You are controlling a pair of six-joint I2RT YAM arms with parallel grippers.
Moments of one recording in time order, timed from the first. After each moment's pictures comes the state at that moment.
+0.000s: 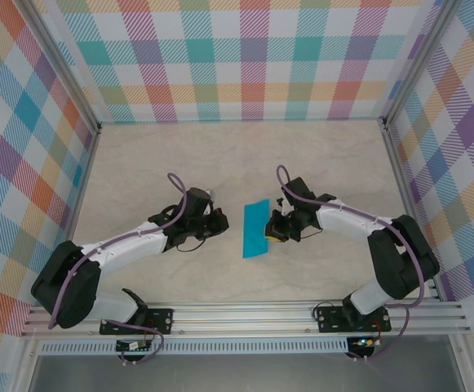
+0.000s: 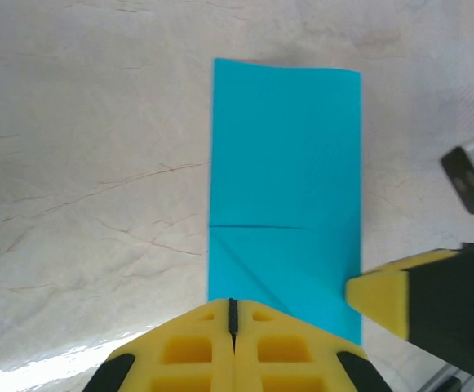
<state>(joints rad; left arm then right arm) -0.66 1.35 0.72 -0.17 0.17 -0.89 0.54 1.53 0.86 -0.52 -0.50 0.77</state>
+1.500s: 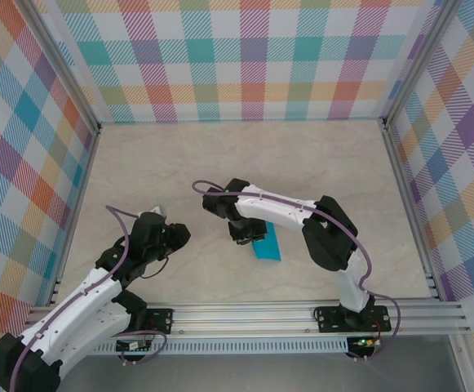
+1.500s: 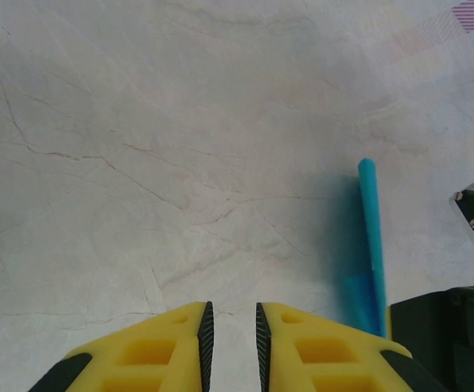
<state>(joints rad) -0.52 0.72 0.48 -0.47 0.01 -0.93 0.99 2.06 1.67 -1.34 0.15 0.80</state>
